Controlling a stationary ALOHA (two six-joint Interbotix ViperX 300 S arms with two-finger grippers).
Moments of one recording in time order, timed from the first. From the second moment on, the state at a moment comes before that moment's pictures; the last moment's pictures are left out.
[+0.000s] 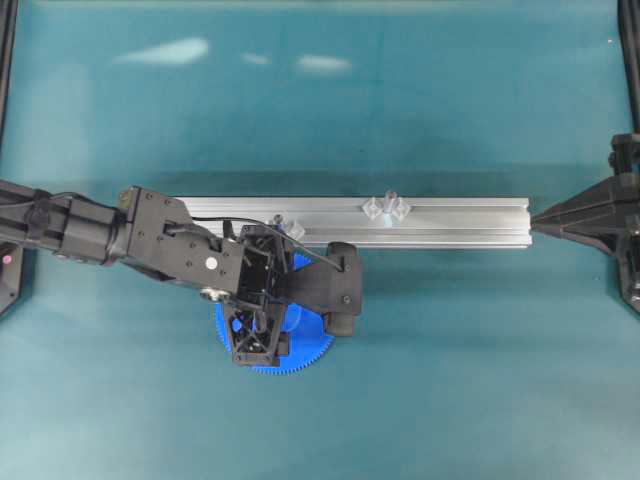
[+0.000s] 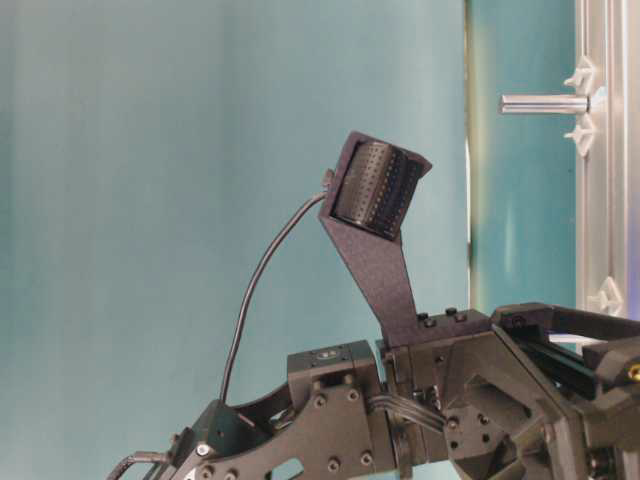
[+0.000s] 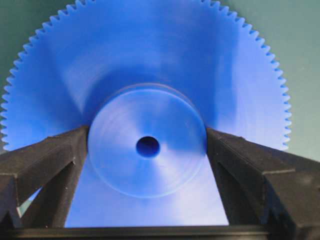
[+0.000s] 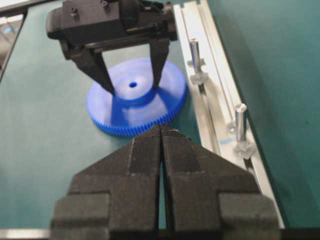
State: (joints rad) left arm -0.13 0.27 0.33 0.02 0.70 -0.10; right arm 0.00 -1.12 1.30 0.01 0.07 0.22
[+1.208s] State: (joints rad) left arm -0.13 0.22 0.33 0.02 0.72 -0.10; right arm 0.00 -1.12 1.30 0.01 0.07 0.22
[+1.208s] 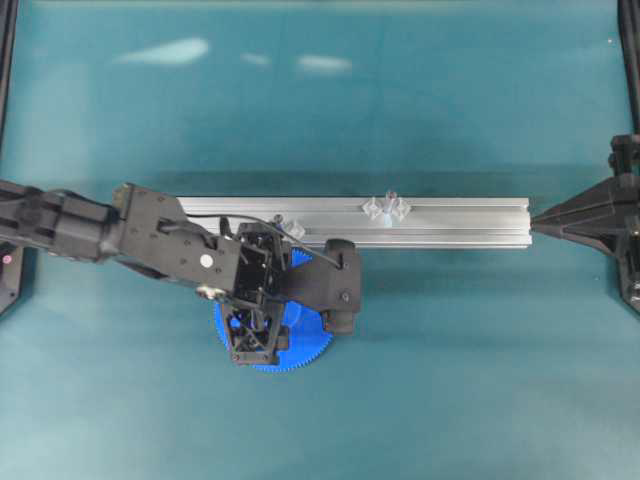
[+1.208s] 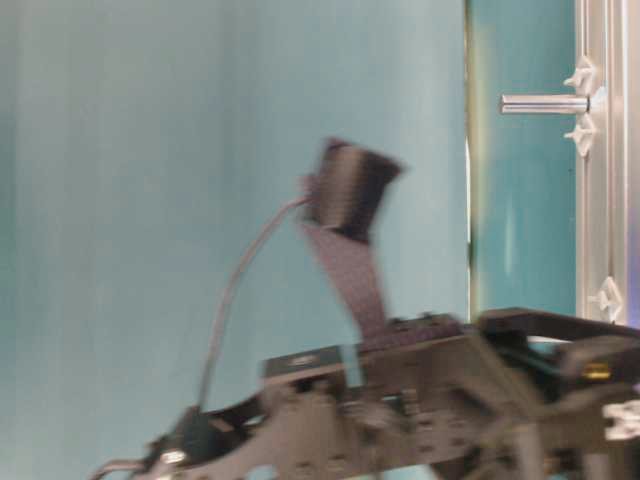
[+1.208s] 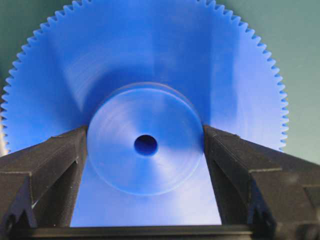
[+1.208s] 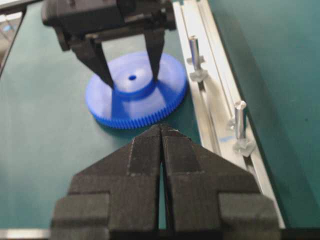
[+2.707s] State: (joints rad) left arm 0.00 0.20 -0.12 0.02 1.10 0.15; right arm 0.00 -1.16 1.31 0.01 0.12 0.22
